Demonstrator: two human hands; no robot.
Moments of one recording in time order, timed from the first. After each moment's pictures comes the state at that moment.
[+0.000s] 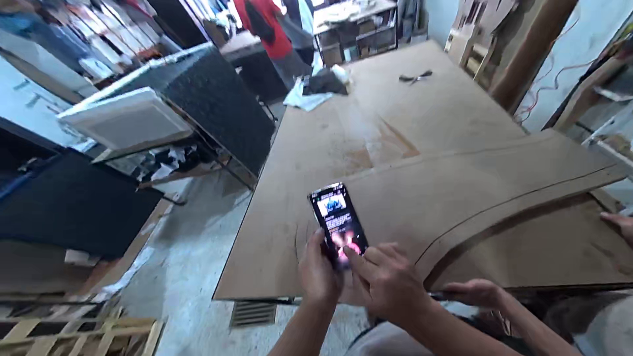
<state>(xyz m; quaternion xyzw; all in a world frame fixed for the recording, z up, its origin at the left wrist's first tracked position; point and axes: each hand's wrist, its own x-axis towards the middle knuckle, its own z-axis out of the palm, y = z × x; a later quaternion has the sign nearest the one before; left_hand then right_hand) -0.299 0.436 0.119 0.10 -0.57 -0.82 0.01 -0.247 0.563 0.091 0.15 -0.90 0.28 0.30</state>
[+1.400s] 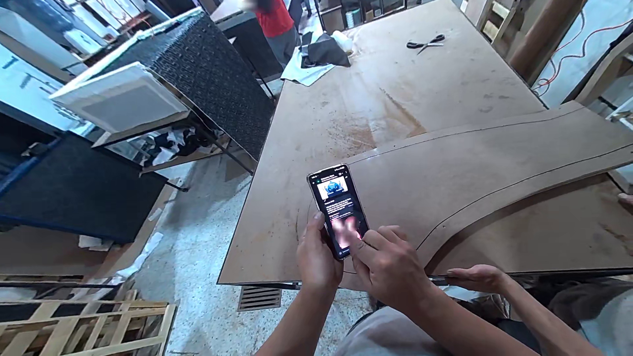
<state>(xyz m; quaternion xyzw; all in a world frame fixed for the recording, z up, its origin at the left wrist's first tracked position) -0.300 0.435 0.116 0.08 -0.55 -0.83 0.01 -0.251 0.564 0.090 0.16 -0.89 0.29 0.31</state>
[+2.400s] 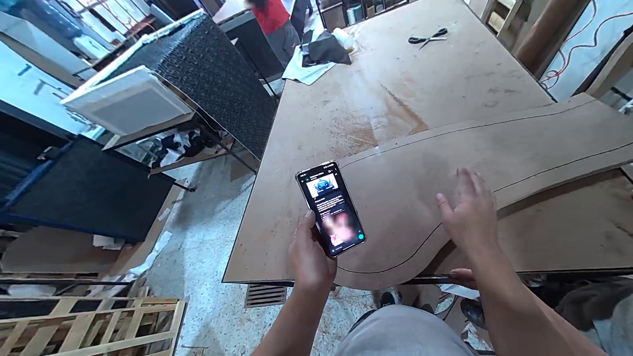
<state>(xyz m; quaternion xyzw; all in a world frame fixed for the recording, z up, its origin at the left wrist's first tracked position) -0.305 0.426 0.121 0.07 -0.56 -0.82 0.02 -0.293 0.704 0.044 -0.18 -0.93 0.28 0.18</state>
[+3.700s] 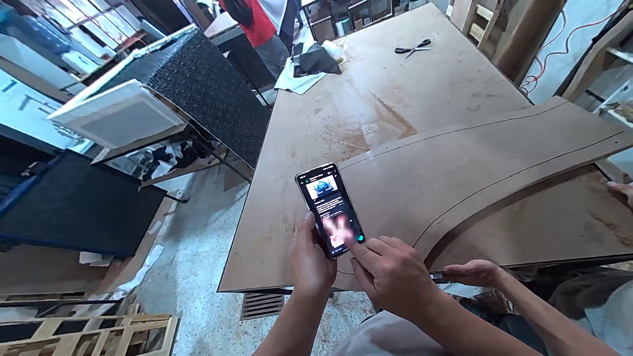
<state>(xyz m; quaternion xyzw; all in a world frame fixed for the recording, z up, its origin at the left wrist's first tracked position) -0.299 0.435 0.123 0.04 -0.56 -0.82 0.01 -0.231 0.574 0.092 0.15 -0.90 0.30 0.27</state>
